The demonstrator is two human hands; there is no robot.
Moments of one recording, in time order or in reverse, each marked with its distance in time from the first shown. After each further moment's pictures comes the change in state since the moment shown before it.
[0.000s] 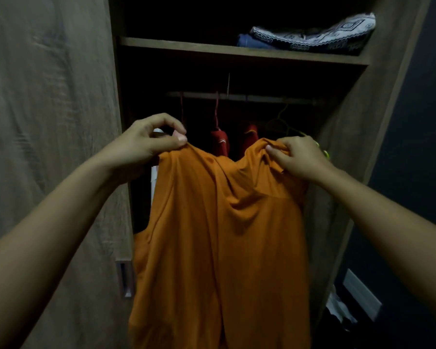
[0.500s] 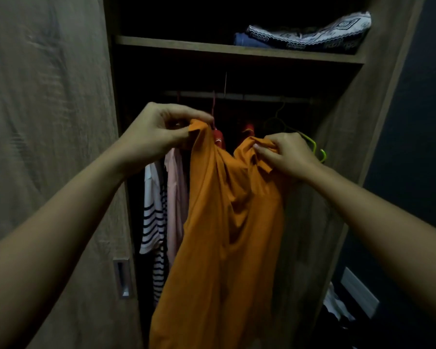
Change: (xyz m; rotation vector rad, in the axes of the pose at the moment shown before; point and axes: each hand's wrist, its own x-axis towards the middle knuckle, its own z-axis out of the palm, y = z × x) left_hand 0.002 0.028 0.022 0.165 -0.040 0.246; right_hand 0.008 -0.003 0.008 -0.001 -0.008 -0.094
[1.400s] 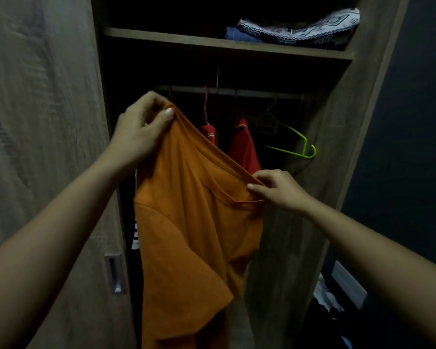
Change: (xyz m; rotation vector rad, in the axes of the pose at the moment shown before) left_hand 0.003 -0.032 0.007 0.224 0.391 -0.033; right_hand -0.065 -0.014 0.027 0.423 -0.247 0.205
